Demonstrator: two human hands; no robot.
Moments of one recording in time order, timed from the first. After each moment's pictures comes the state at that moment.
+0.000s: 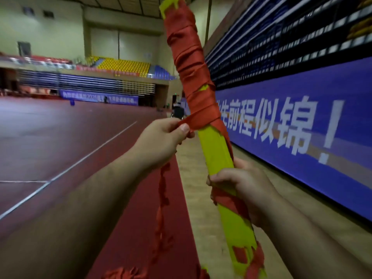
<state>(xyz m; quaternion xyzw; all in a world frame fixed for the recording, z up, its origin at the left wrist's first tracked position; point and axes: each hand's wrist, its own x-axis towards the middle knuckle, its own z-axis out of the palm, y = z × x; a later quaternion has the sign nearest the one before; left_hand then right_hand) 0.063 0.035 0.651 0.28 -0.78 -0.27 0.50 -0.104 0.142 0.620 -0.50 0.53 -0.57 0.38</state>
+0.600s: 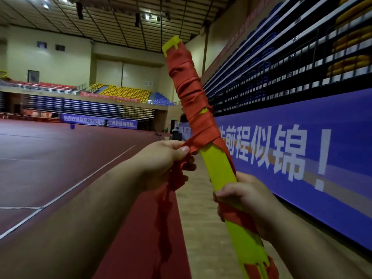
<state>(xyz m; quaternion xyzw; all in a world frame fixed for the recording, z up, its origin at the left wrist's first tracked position) 0.072 0.074 0.701 0.24 -0.69 -0.55 0.40 -0.110 0.174 0.664 -0.53 0.55 -0.55 0.35</state>
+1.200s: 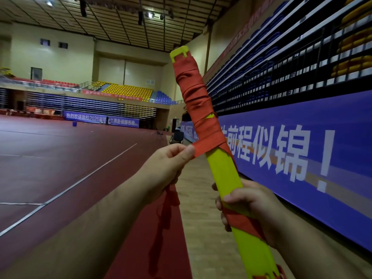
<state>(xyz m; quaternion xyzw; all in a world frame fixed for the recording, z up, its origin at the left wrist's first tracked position) 0.072 0.066 0.670 0.19 -0.70 -0.48 0.49 -0.116 0.170 0.650 -0.54 0.47 -0.53 0.45</state>
